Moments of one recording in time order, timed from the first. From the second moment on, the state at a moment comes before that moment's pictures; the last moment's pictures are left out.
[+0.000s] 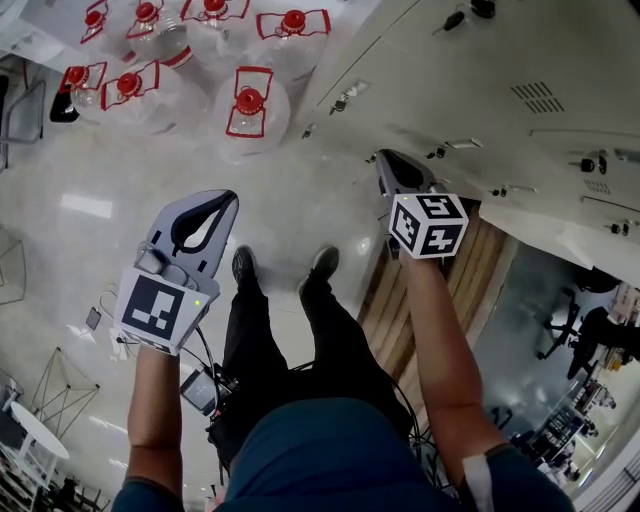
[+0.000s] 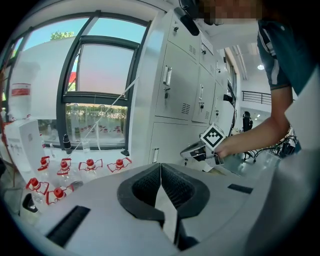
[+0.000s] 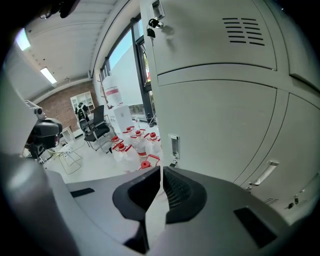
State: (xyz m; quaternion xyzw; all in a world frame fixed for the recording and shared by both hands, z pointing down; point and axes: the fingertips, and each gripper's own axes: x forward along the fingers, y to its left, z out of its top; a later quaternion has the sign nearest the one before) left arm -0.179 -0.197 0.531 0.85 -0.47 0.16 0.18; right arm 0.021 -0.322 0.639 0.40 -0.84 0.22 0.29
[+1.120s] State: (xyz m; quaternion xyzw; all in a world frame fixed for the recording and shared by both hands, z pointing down) left arm -0.188 -0.232 0.638 0.84 -0.46 0.17 0.23; right arm -0.024 -0.405 0.763 0.38 -0.85 0.21 0.31
